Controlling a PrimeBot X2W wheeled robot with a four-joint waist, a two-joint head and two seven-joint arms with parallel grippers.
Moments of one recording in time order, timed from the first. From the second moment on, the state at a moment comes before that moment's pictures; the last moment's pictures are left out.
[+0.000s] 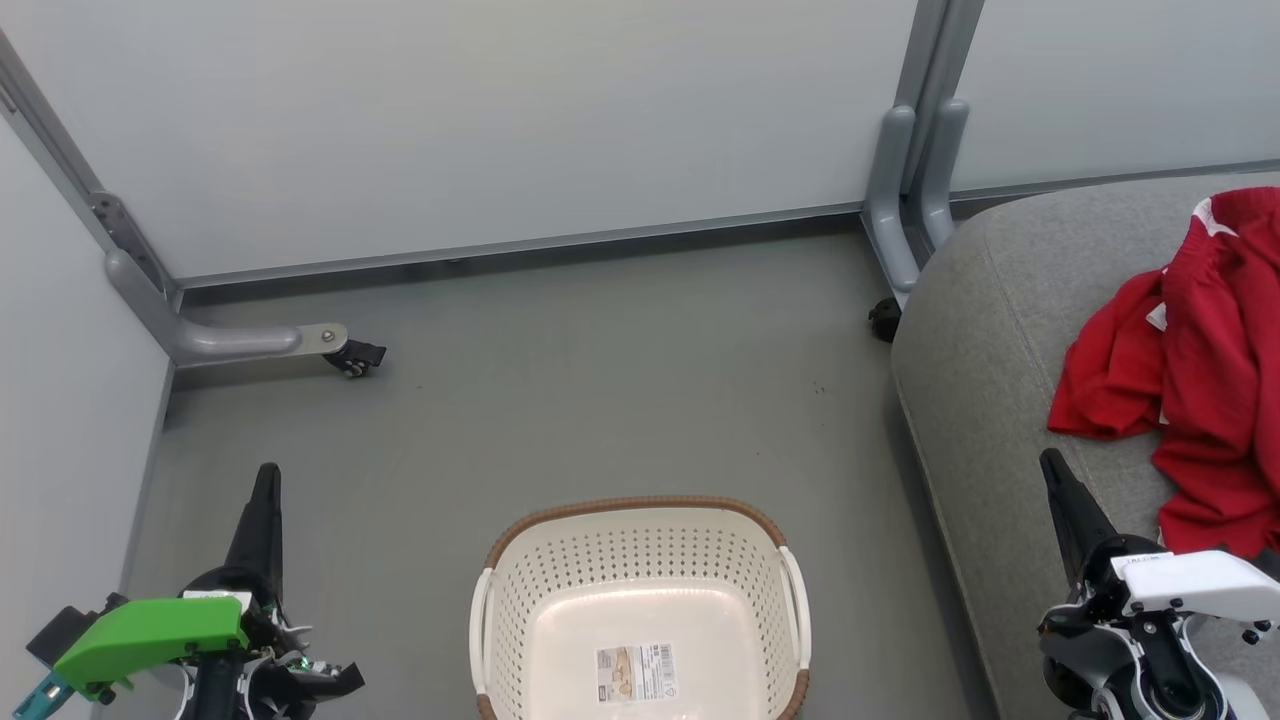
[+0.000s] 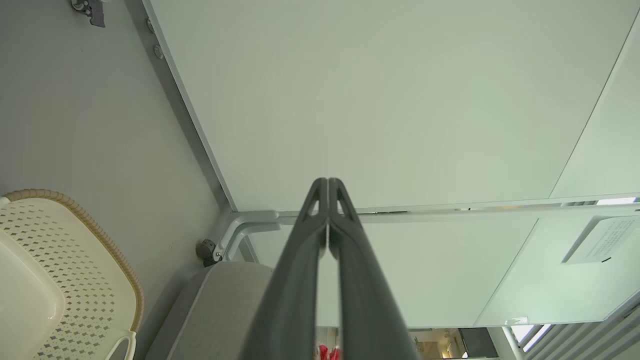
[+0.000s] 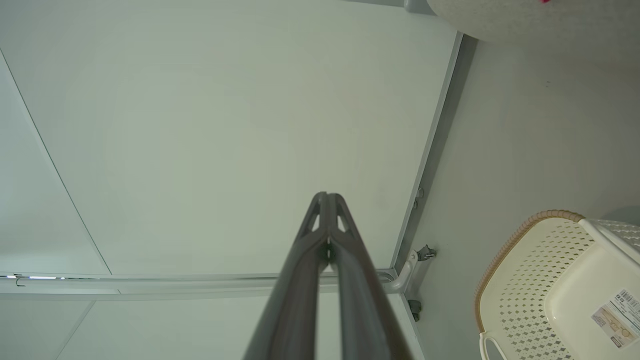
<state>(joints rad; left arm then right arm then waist) -0.09 0.07 0.08 0.24 -1.60 -0.13 0.09 -0.09 -0.07 -0.08 0.24 1.60 0.13 0.08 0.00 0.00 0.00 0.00</state>
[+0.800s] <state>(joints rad) -0.10 0.07 0.09 0.24 -1.63 -0.13 0.10 -0.10 -0.07 -0.09 0.24 1.63 0.13 0.10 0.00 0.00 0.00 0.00</state>
